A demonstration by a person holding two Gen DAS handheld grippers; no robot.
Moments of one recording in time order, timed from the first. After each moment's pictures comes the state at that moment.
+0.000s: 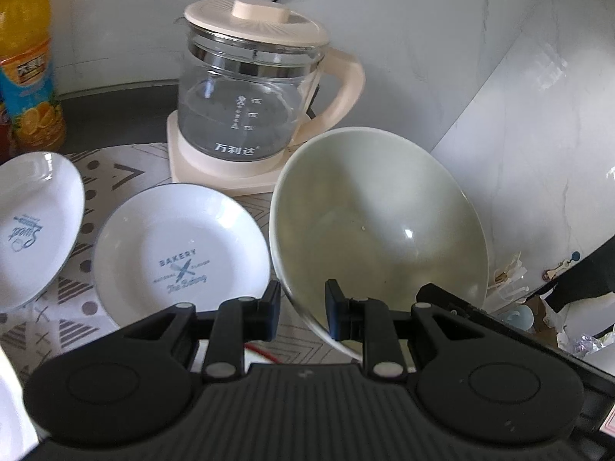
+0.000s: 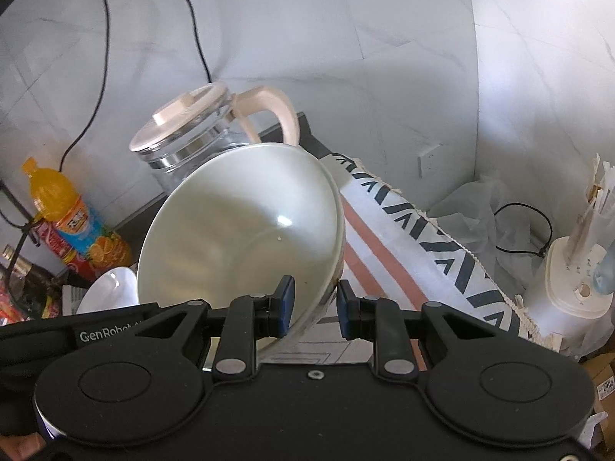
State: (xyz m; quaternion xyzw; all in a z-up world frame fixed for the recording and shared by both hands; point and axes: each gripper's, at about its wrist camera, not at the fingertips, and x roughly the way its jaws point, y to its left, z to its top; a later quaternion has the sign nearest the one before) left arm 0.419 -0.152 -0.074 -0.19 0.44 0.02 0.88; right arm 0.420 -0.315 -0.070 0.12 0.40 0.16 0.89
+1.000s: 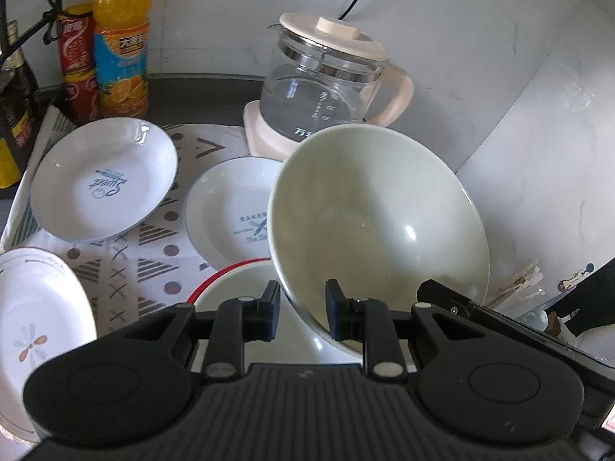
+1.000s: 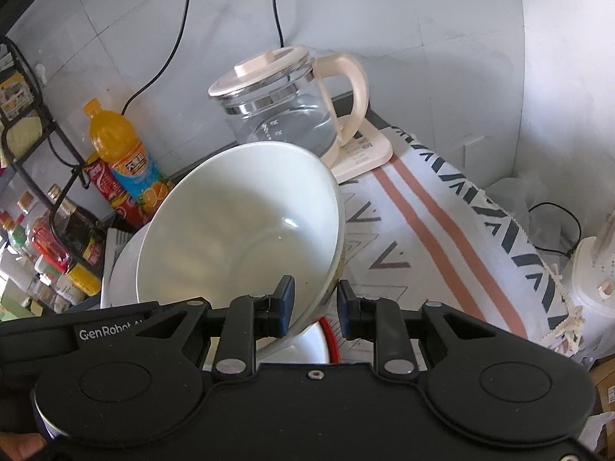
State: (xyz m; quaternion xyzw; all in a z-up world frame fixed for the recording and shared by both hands) left arm 0.336 -0.124 -0.060 -0.20 0.44 0.08 0.87; right arm 0.364 -0.285 -0.064 0.09 0.41 0.23 0.88
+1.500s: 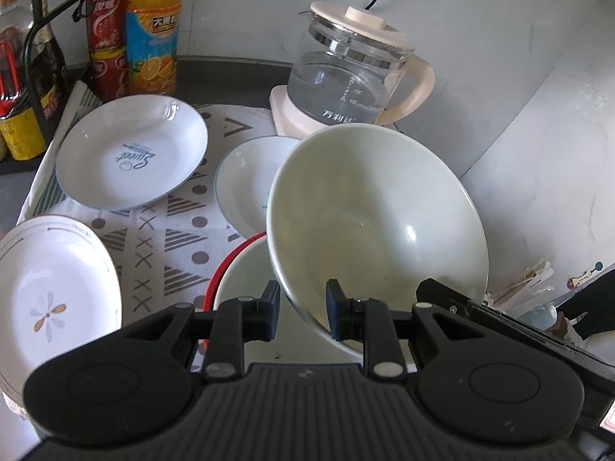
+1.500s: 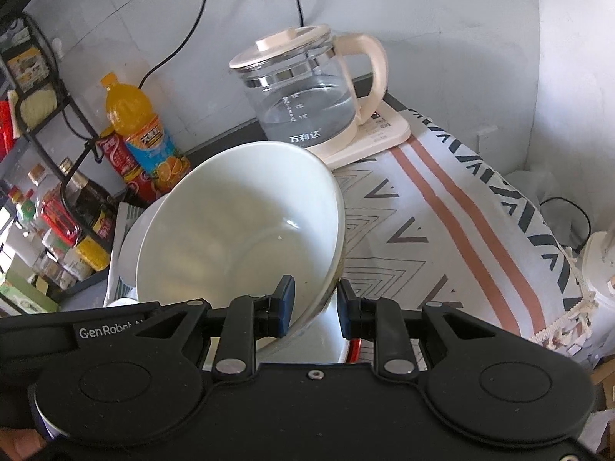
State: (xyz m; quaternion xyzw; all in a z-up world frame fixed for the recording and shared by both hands) left arm 0.310 -0.116 -0.069 -0.21 0.45 0.10 0.86; right arm 0.344 -0.273 -0.074 0.08 0.41 0.25 0.87
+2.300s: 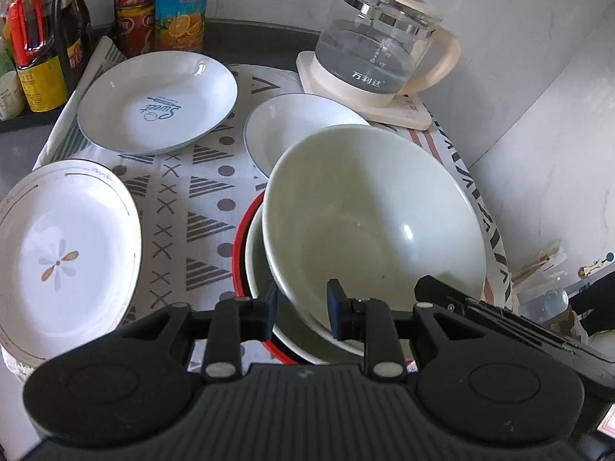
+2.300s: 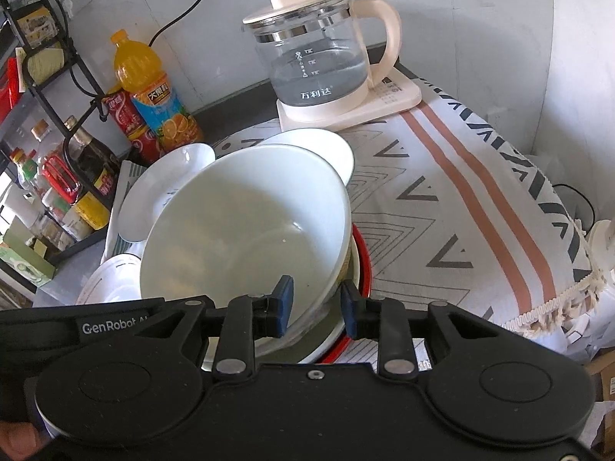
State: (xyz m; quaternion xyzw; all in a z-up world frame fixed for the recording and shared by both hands) left arm 0.284 -0.115 -0.090 -0.22 0.48 0.12 0.84; right arm 0.325 -0.265 -0.092 0.05 0.44 0.27 0.85
